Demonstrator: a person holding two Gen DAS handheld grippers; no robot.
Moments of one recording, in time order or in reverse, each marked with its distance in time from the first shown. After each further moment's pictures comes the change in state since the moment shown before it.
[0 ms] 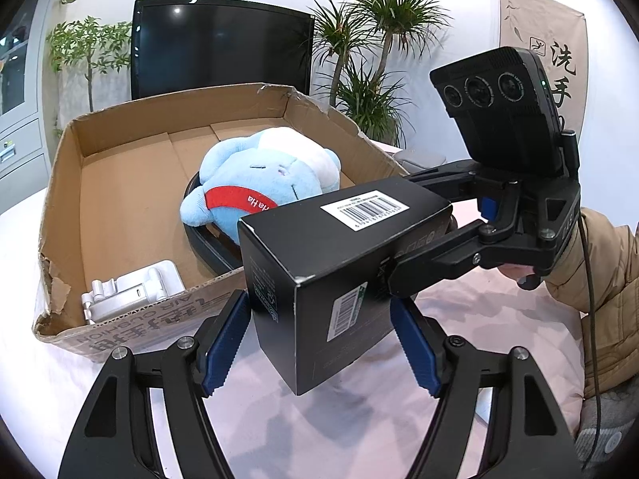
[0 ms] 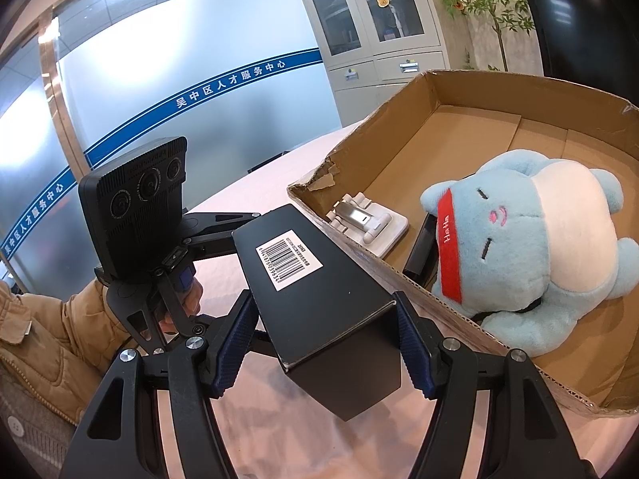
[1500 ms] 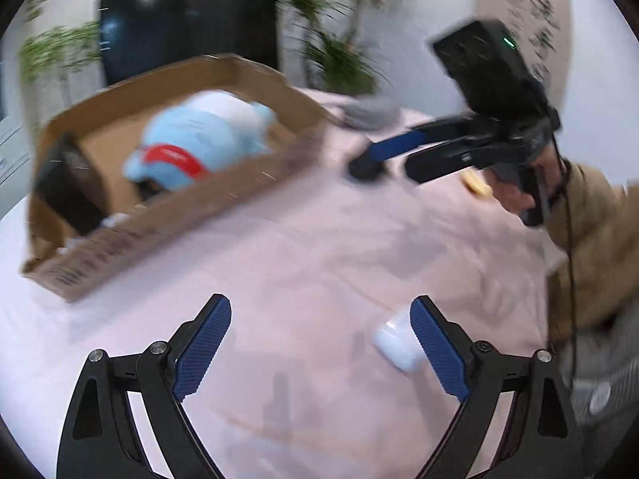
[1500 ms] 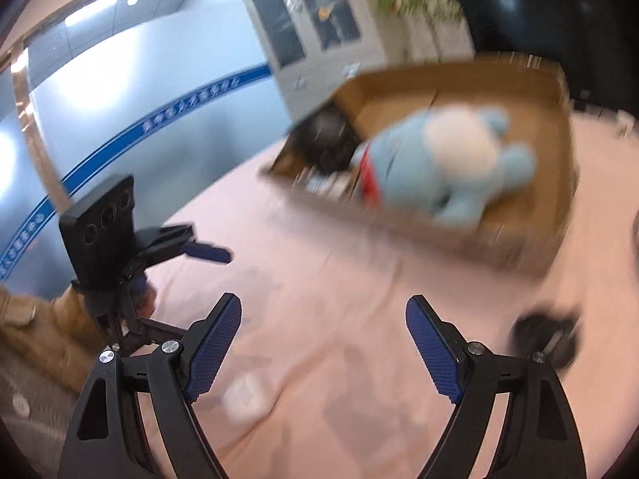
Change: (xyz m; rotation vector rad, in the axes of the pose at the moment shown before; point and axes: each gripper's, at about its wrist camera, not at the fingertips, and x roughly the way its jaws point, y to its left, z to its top) left arm -0.020 -0.092 -0.038 0.115 0.172 -0.023; right arm -0.087 0.008 -0.097 0.144 -0.016 -0.115
